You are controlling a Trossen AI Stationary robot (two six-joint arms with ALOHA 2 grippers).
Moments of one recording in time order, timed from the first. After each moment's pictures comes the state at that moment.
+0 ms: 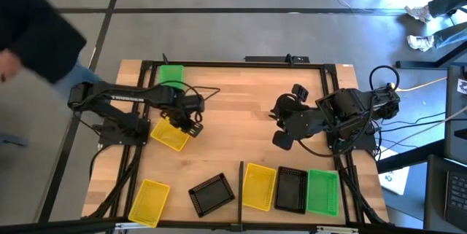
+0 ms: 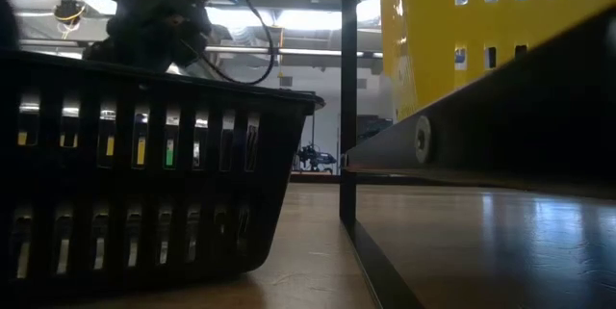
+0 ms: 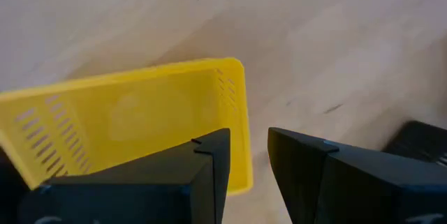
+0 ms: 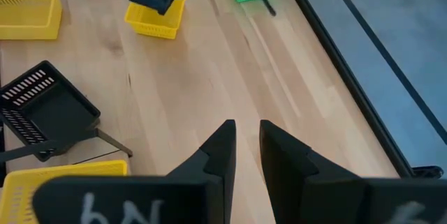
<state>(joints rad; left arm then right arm) 0.09 1.34 0.99 -0.99 0.15 -0.97 0.39 1.62 2.05 -1.43 0.57 0.54</state>
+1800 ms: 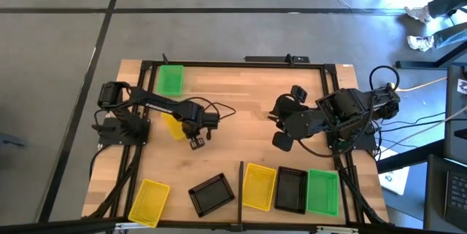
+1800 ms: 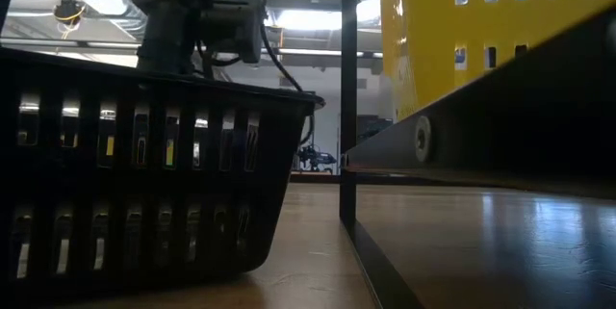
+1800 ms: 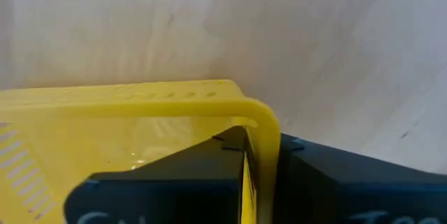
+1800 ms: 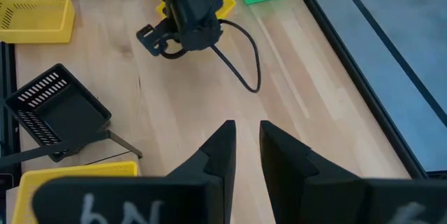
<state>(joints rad) 0.01 1.69 0.98 -0.85 -0.03 -0.47 0.39 1.62 2.05 -1.41 0.55 0.54</state>
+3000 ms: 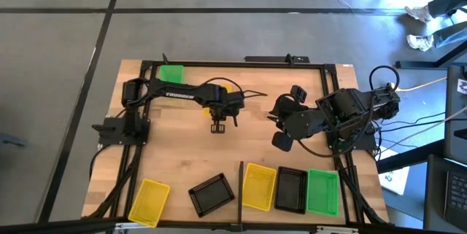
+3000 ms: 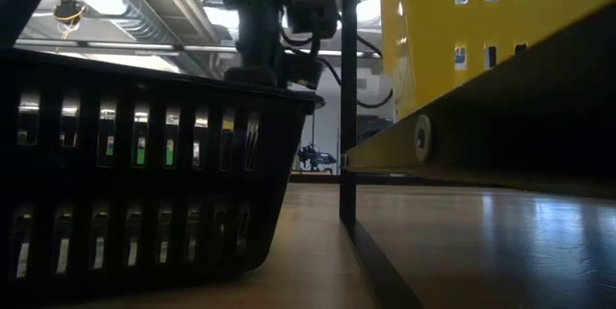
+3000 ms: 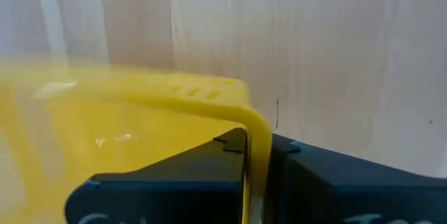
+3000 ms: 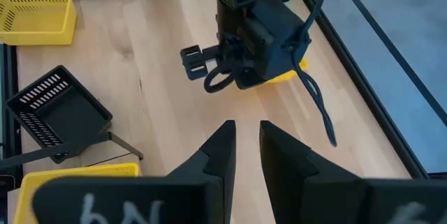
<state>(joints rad) 0.15 1.92 1.45 -0.87 -0.12 0.14 0.39 1.62 2.05 -1.40 0.55 0.54</state>
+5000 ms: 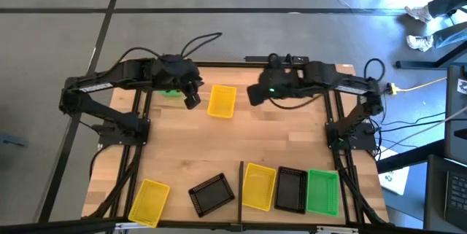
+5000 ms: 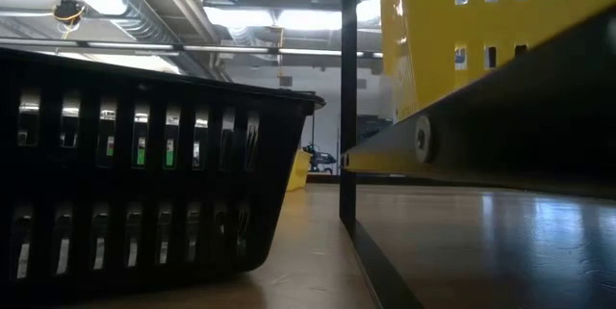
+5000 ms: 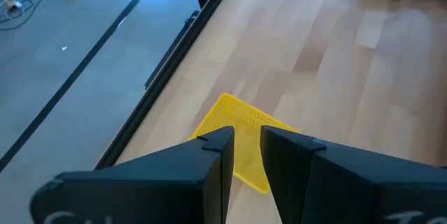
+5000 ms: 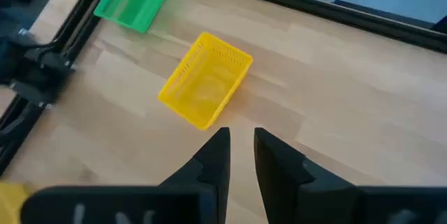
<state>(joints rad) 0.15 1.22 1.46 -0.89 -0.34 -0.13 0.01 1.71 2.05 -1.39 0.42 1.07</state>
